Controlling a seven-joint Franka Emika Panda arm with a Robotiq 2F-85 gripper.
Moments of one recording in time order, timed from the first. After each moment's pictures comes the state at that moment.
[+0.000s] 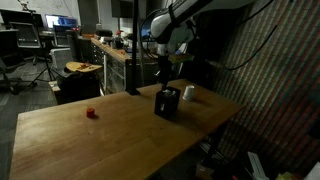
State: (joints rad) arm -0.05 0.27 0.00 -1.88 -0.06 2.07 -0.18
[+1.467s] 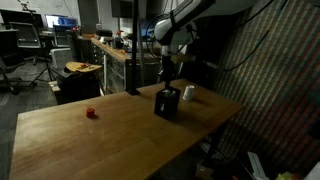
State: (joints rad) arm -0.09 0.35 -0.02 -1.78 -0.06 2.07 -0.18
